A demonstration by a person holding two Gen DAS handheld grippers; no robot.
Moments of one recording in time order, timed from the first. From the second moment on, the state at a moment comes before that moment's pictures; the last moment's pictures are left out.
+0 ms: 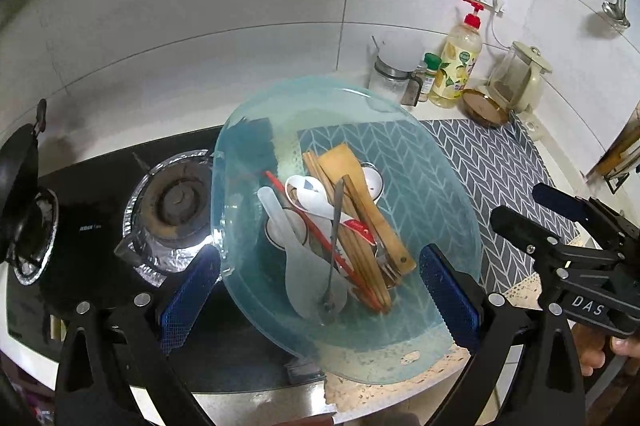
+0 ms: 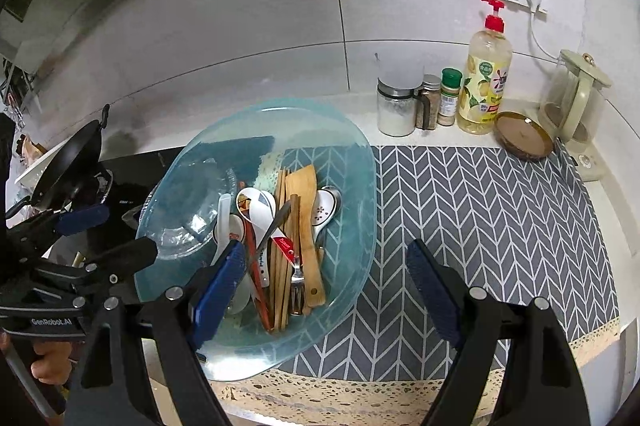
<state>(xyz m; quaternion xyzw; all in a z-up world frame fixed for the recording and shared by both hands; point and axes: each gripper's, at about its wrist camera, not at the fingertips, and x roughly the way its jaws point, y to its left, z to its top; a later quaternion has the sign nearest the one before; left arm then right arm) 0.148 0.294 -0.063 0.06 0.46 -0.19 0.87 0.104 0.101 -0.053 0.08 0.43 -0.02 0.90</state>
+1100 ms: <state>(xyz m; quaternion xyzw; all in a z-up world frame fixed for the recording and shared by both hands) 0.144 0.303 -0.066 0.07 0.46 -0.17 0.87 0.094 0.091 -0.051 0.08 0.42 -0.03 0.90</state>
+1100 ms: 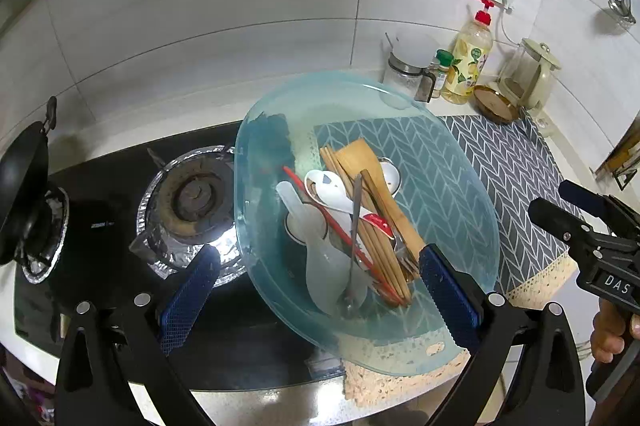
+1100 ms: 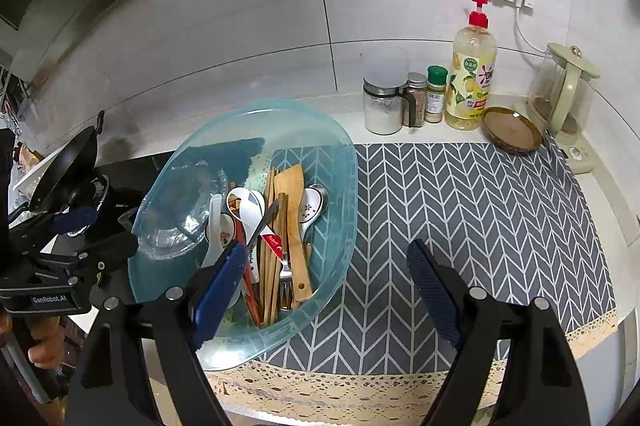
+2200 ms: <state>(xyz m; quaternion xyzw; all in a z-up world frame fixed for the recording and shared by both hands) 0.148 0.303 -0.071 0.06 0.46 -0.18 0.87 0.096 0.093 -0.059 0.09 0.43 -0.03 0.90</state>
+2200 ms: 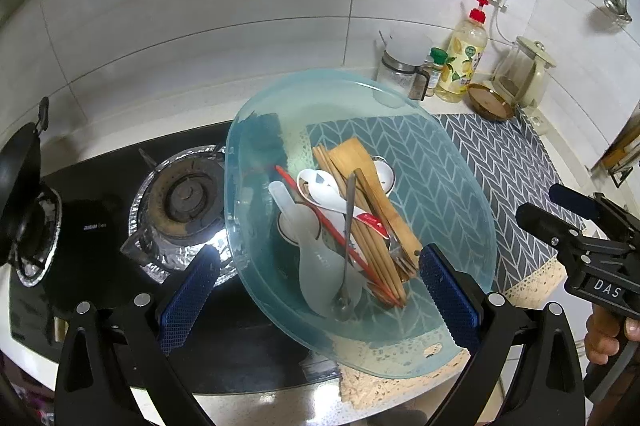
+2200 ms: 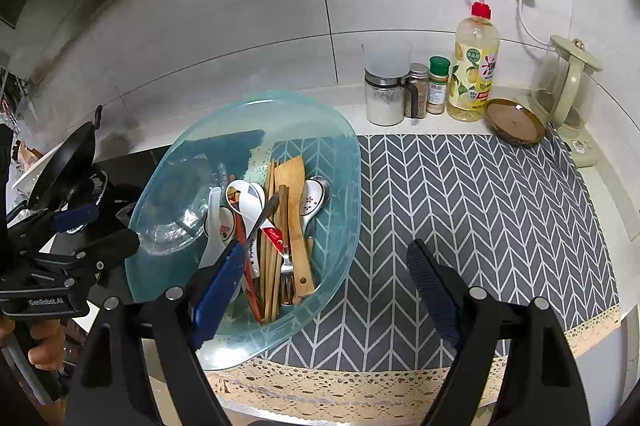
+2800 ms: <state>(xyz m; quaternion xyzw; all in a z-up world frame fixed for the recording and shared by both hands) 0.151 0.299 -0.072 0.07 0.47 -0.19 0.86 0.099 0.093 -0.060 0.09 0.43 -0.03 0.90</state>
